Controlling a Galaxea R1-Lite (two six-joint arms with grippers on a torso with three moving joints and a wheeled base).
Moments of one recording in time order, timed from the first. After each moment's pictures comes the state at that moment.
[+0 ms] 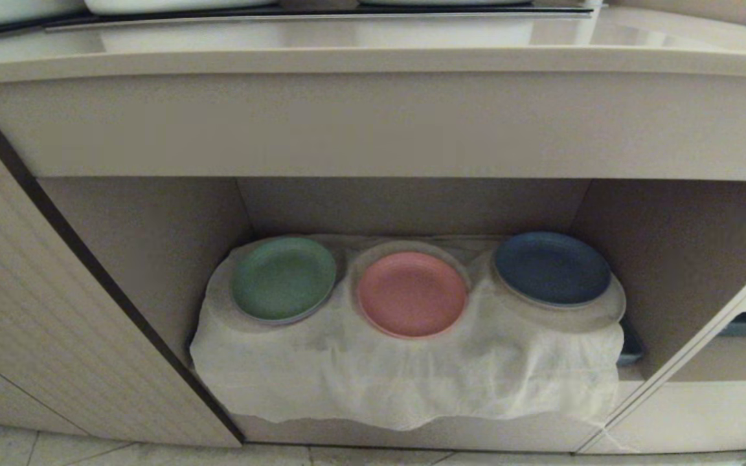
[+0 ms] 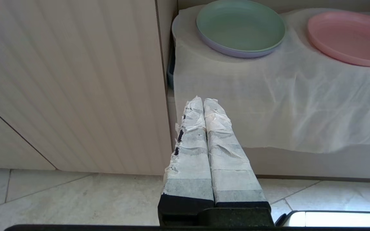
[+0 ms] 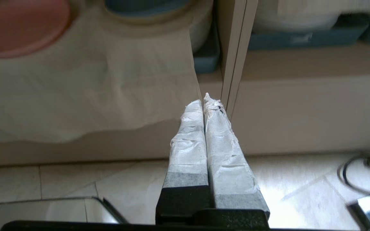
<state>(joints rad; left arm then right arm) 0.00 0.00 0.00 0.02 -0.01 -0.01 -0.01 0.14 0.00 0.00 -0.05 0.06</state>
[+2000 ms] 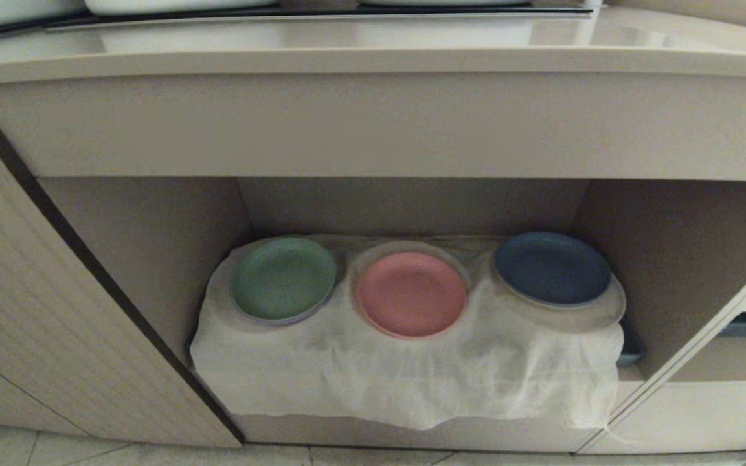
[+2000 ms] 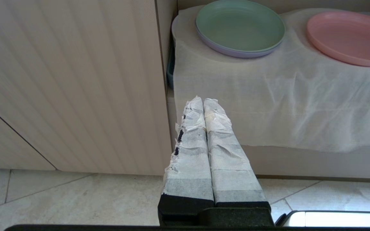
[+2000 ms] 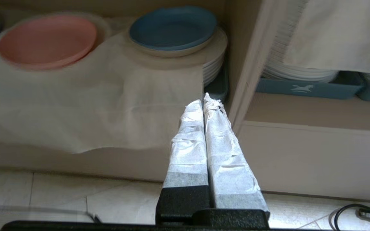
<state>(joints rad) 0.00 0.00 0.00 0.02 -0.01 -0.01 0.01 0.18 -0.04 -0.11 0.01 -0.05</state>
